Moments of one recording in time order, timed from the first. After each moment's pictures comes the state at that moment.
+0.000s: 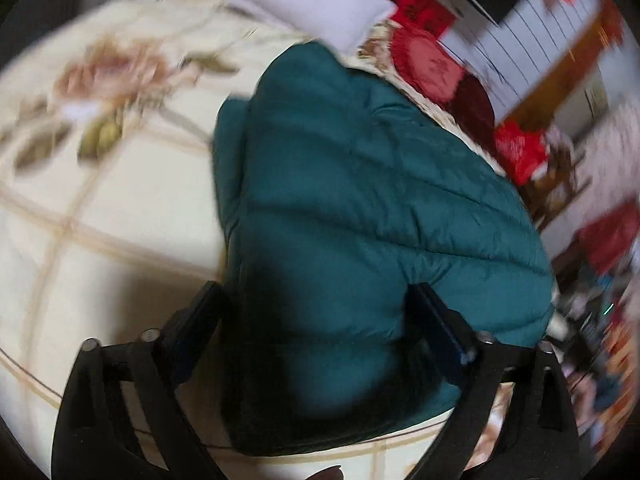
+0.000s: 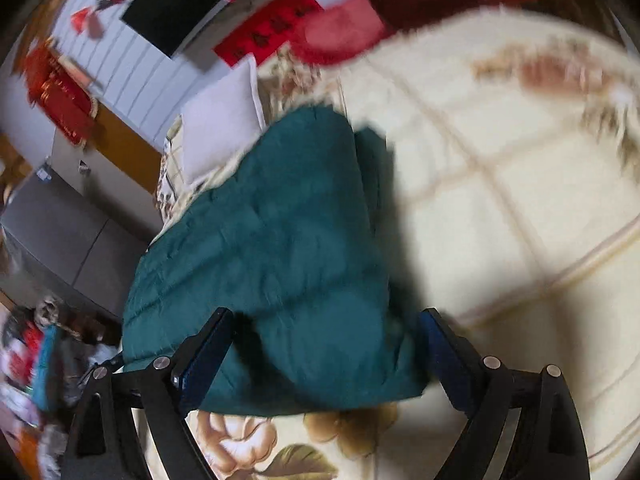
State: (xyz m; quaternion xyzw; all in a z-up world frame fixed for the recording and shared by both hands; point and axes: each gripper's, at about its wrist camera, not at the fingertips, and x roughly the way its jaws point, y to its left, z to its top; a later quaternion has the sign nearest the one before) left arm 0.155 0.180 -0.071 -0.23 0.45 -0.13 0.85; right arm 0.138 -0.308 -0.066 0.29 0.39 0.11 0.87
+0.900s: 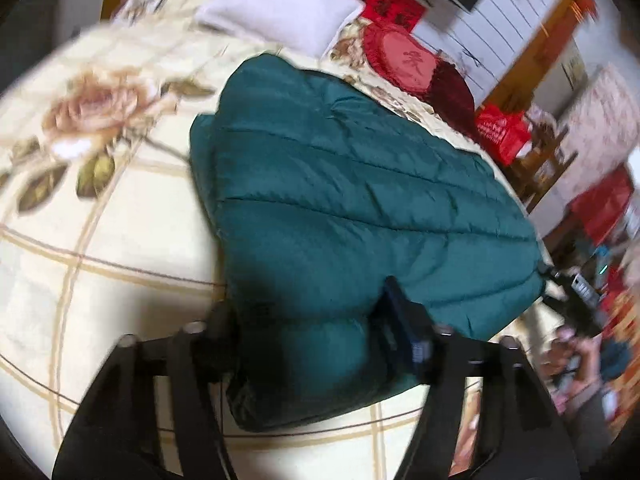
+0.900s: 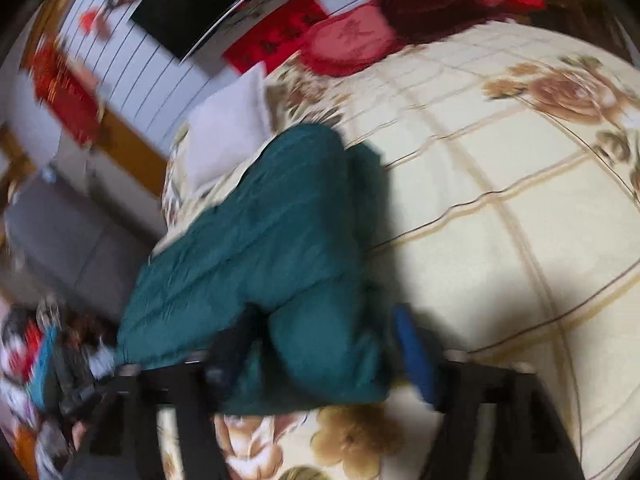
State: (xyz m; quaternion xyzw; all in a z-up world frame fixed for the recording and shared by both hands) left arm 0.154 0.182 -0.040 -0.18 0.44 -0.17 0.86; right arm 0.148 -0.322 -0.049 0.31 0.35 0.09 0.88
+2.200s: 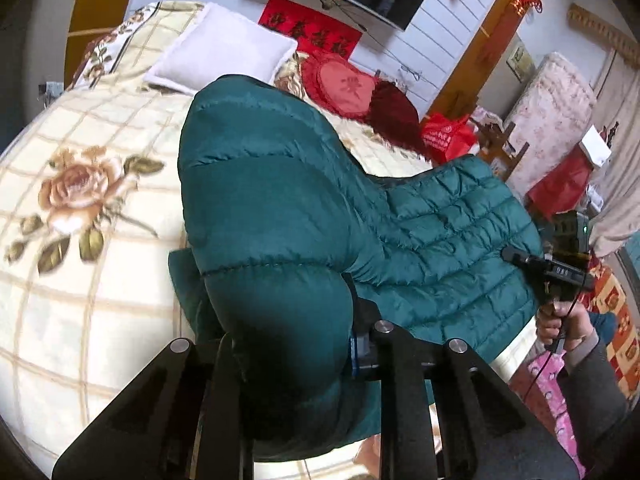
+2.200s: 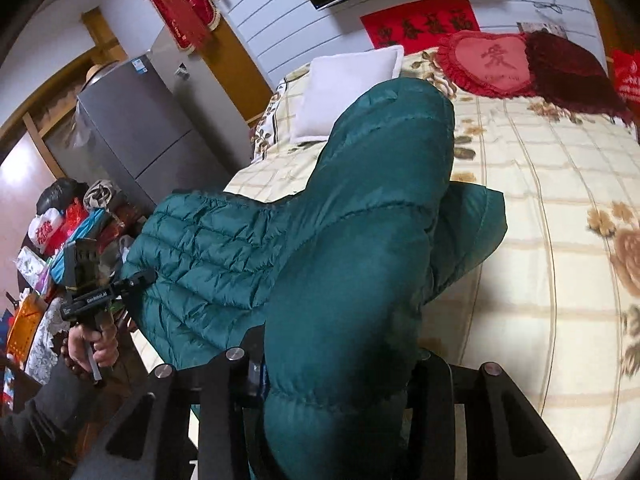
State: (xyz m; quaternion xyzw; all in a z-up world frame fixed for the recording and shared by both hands) left arm 0.096 0.155 0.062 -0.13 0.38 -0.24 0.89; right arm 0.142 -0.278 0.067 0.13 0.38 0.27 0.88
